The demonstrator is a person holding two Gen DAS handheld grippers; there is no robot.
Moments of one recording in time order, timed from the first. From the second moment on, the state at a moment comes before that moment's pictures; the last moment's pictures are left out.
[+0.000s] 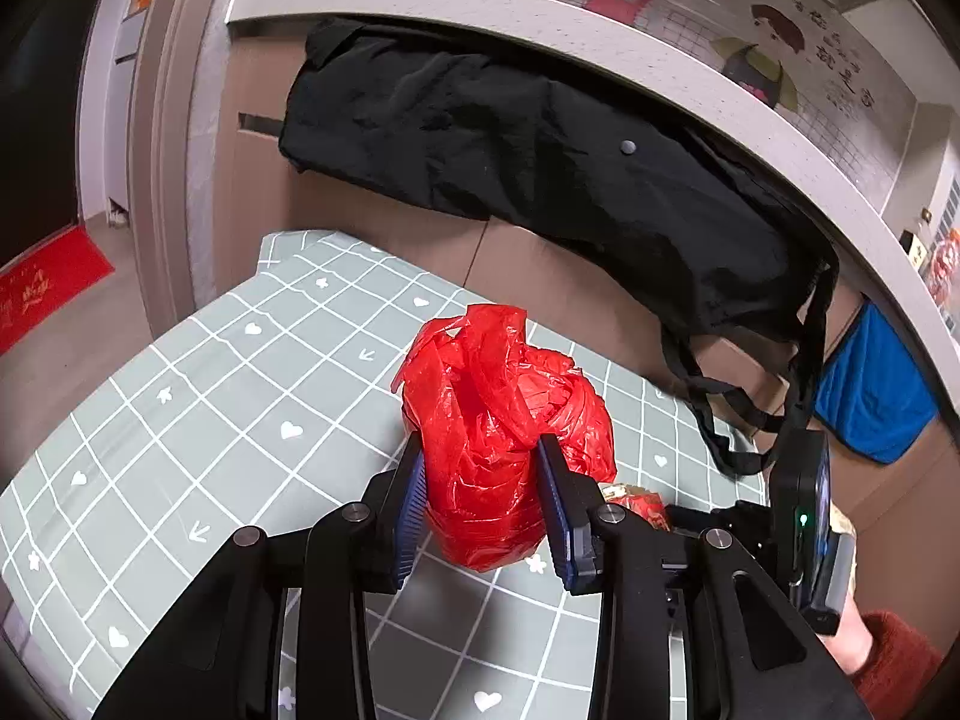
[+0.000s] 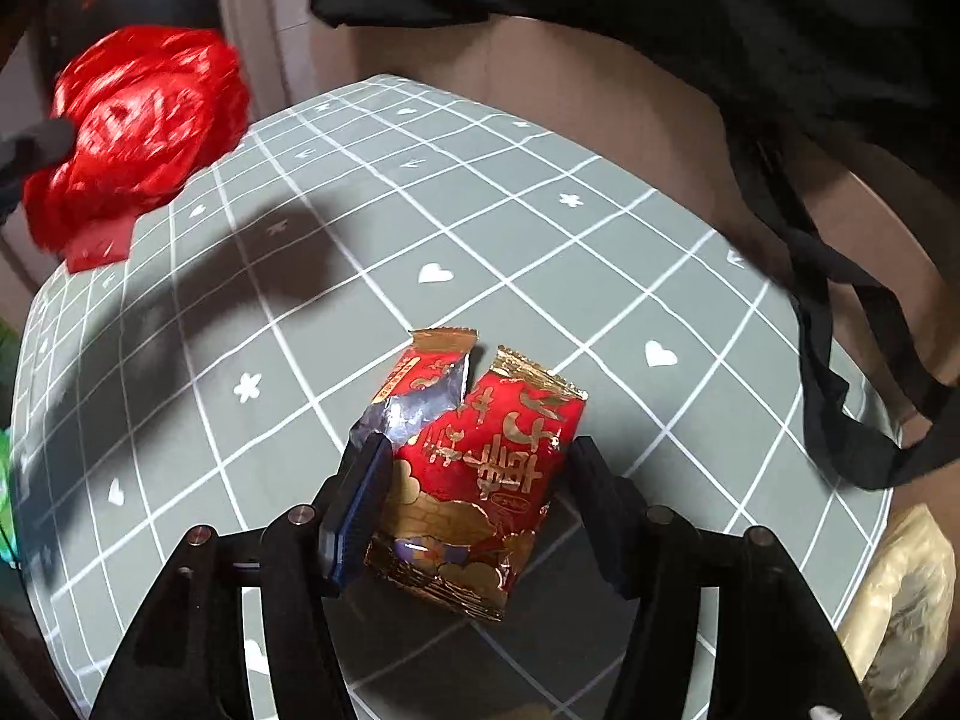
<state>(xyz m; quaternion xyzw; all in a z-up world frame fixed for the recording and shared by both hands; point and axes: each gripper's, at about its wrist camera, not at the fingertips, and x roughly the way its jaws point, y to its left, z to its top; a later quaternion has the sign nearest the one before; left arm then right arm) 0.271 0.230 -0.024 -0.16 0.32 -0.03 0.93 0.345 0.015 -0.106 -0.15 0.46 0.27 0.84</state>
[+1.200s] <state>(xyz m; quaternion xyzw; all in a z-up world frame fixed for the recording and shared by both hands) 0.224 -0.006 0.068 -0.03 0.17 -0.11 0.98 0.236 -0.216 0.066 -0.04 0.21 0.17 0.96</state>
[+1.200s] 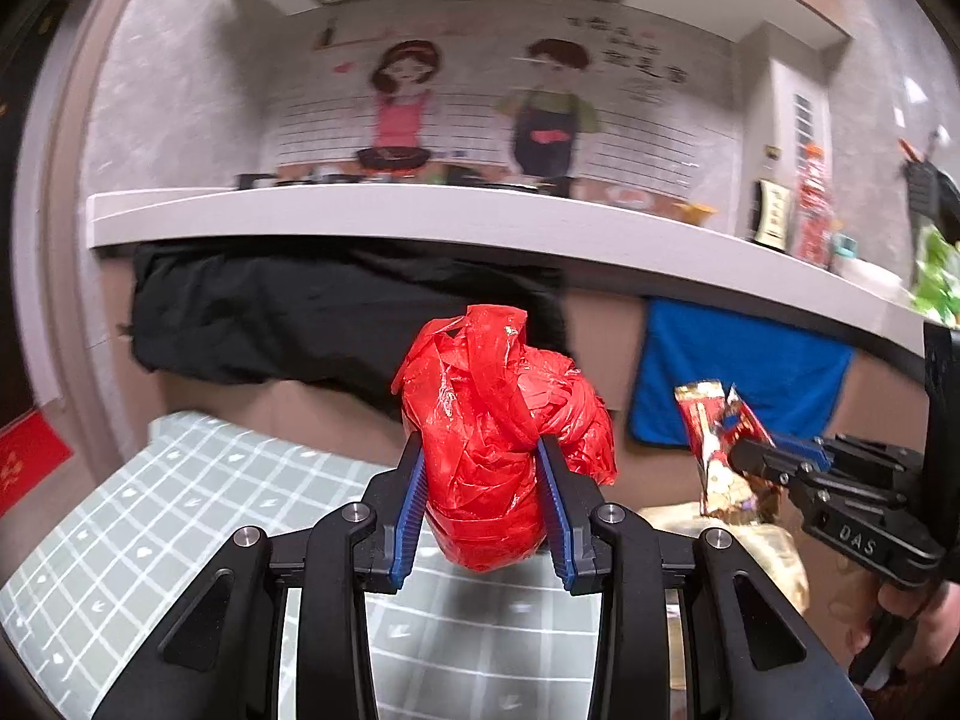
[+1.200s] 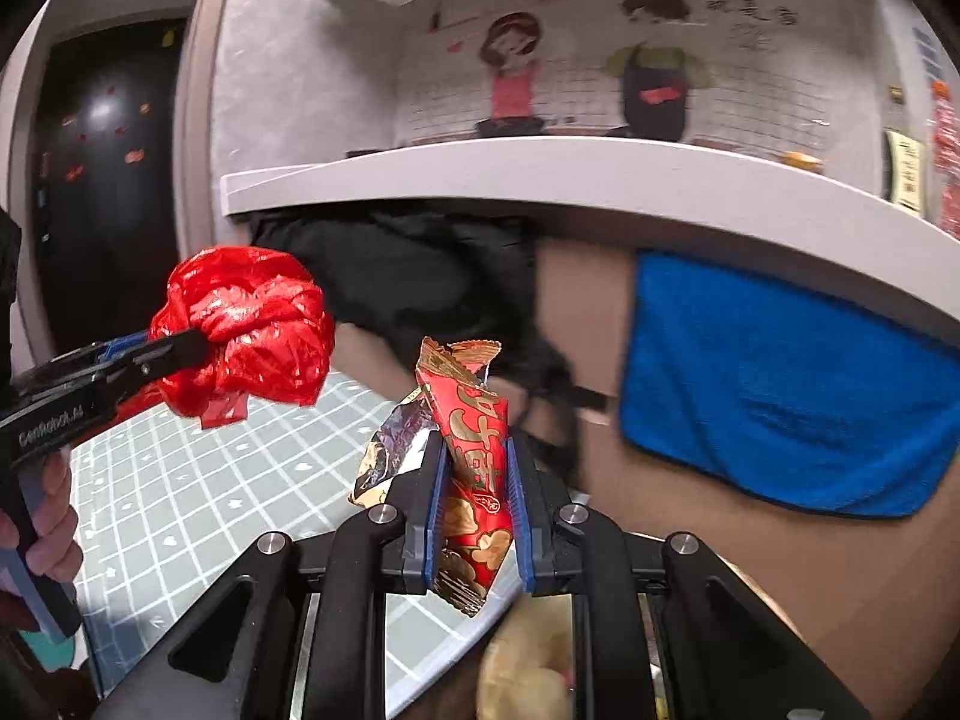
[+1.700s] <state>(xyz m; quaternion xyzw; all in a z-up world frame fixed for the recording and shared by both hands) 0.237 -0.119 0.035 -0.01 0.19 -0.19 0.96 0.207 -0.318 0.056 0.00 0.19 0.08 0.98</state>
